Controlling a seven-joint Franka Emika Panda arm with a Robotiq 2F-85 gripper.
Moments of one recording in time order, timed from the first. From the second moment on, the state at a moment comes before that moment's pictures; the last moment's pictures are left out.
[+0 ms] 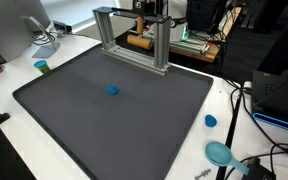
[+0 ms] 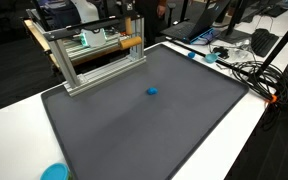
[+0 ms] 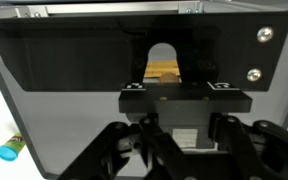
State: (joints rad) arm -0.02 -0.61 0.08 -2.64 -0.06 2.19 0.13
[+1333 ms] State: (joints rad) arm -0.03 -0.01 0.08 -2.14 -0.10 2.27 0.23
